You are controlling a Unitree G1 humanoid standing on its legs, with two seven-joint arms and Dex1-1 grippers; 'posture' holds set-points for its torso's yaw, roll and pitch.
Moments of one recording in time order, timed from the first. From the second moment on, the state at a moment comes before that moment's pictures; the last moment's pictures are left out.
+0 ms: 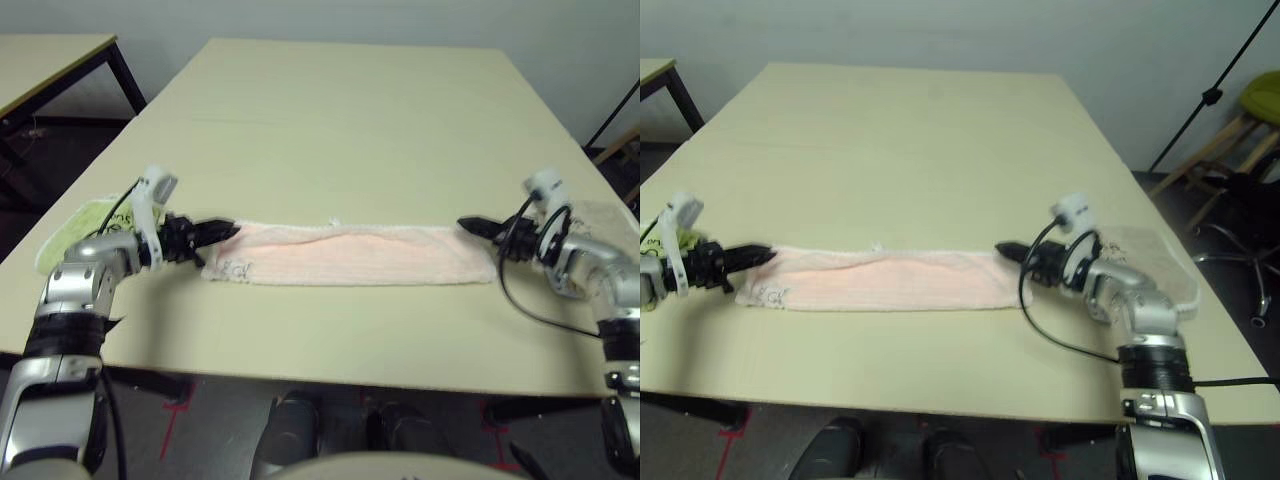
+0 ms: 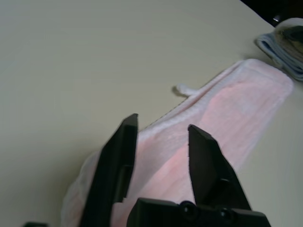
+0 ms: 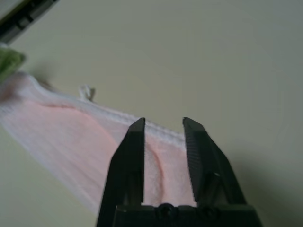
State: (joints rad) left arm -0.43 0.81 0.15 0.22 -0.45 0.48 -1.12; right arm -0.39 -0.67 -0.33 0.06 0.61 0.95 0.81
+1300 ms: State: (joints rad) left arm -0.20 0.91 0.23 -0.07 -0.63 0.45 -1.31; right arm -0.26 -0.27 -0.58 -0.11 1.29 1.40 -0.27
